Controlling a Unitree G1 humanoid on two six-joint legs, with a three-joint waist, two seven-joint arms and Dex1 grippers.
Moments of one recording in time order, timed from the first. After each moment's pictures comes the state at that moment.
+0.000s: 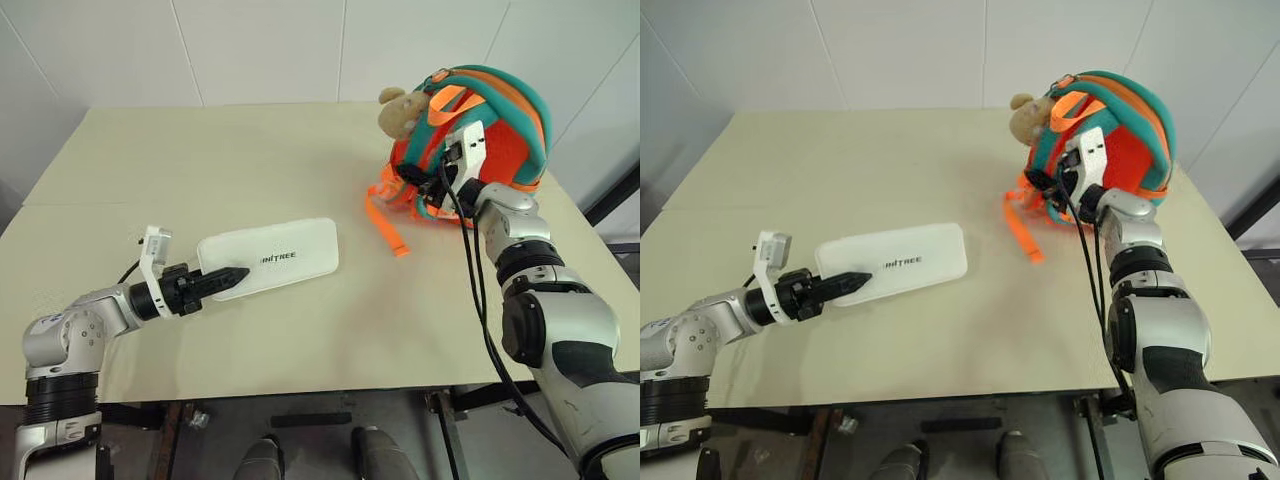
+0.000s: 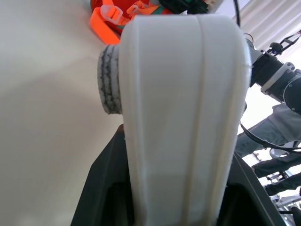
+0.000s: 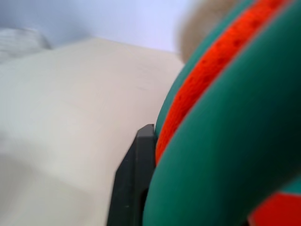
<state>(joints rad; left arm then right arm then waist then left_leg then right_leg) -0.40 0.67 0.34 0.05 -0.76 0.94 -1.00 -1.26 -0.43 -0.17 1.16 0.23 -0.03 1.08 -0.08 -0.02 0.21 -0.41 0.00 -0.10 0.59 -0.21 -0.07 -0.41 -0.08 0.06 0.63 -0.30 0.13</state>
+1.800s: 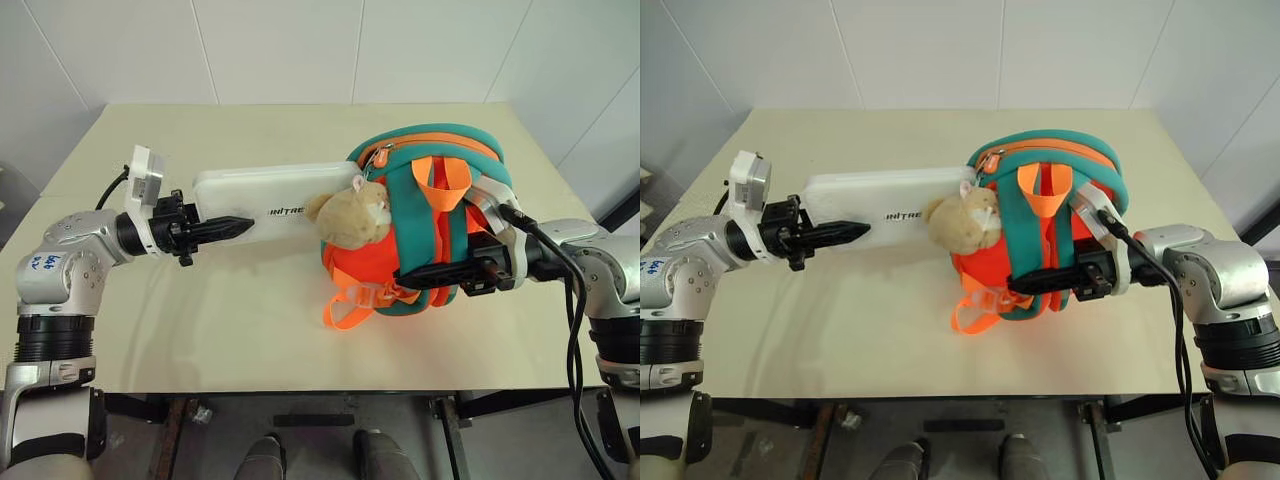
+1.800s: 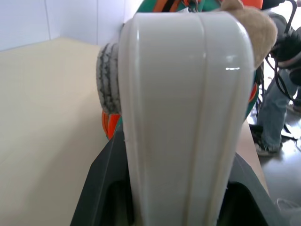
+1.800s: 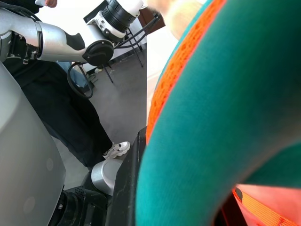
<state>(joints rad) -0.74 0.77 0.13 0.20 -0.62 0.52 -1.24 -0.74 -0.83 0.03 -0.04 0.75 0.92 1.46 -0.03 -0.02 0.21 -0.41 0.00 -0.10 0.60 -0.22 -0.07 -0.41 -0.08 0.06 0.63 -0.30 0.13</state>
